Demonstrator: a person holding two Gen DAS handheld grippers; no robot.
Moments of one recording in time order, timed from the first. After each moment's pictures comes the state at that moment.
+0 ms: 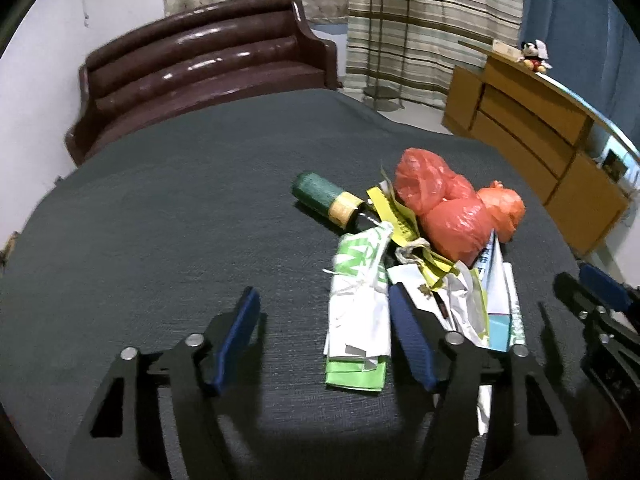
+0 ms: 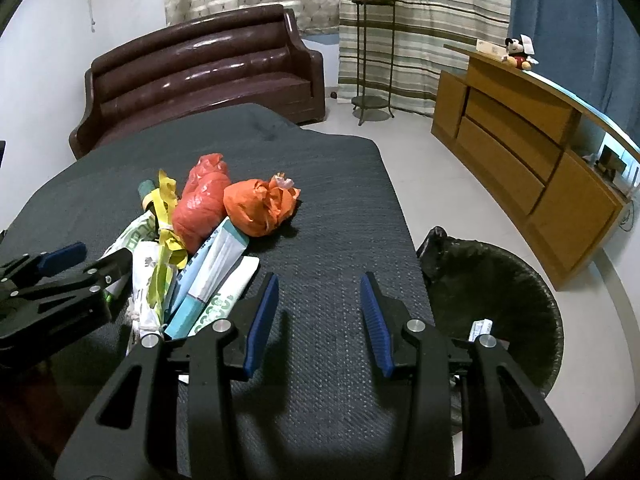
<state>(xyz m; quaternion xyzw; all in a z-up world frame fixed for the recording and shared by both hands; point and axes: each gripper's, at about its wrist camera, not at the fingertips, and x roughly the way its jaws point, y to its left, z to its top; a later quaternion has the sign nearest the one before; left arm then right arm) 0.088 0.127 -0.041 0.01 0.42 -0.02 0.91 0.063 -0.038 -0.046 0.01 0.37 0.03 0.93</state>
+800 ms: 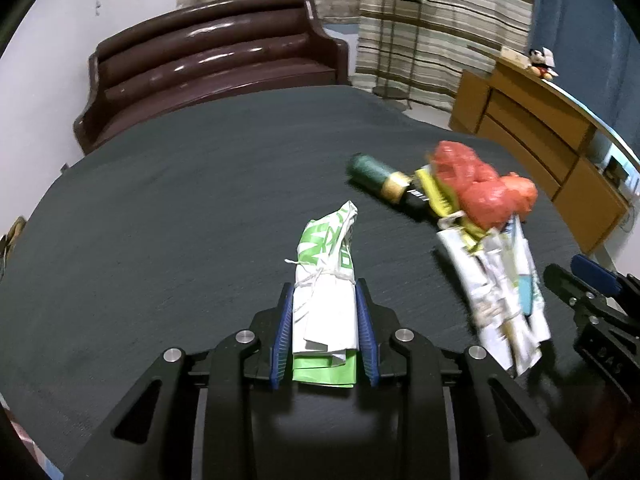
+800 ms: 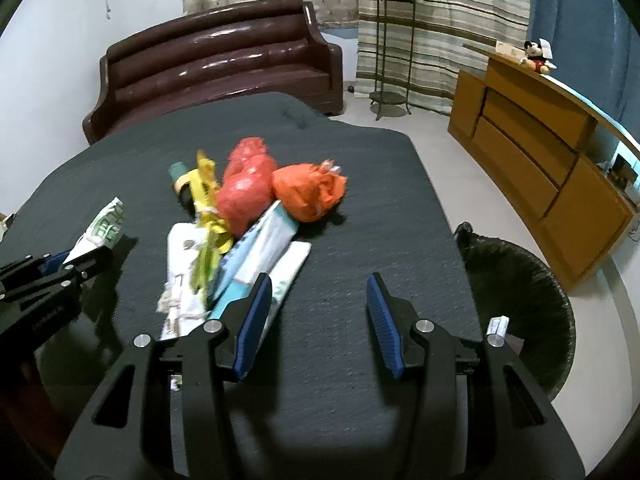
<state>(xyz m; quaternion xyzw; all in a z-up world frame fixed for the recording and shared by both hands) 0.061 0.173 -0.033 0.00 0.42 0.00 0.91 0.058 -0.012 -0.051 -0.01 0.39 0.06 0.92</state>
